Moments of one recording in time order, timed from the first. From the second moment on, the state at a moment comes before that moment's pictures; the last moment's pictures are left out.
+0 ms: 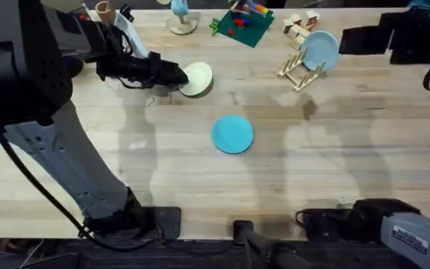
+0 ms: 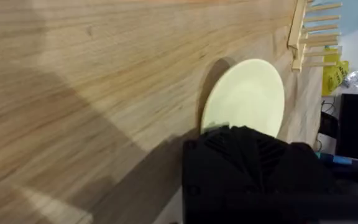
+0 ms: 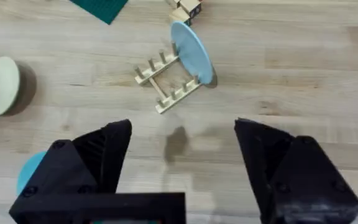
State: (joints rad) left arm 0.20 2.10 1.26 -0.63 1.01 0.20; right arm 0.01 1.07 1.14 -0.85 -0.03 0.01
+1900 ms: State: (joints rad) left arm 0.20 2.10 1.26 -0.63 1.01 0.20; right arm 0.52 1.94 1.15 0.09 -0.34 0.73
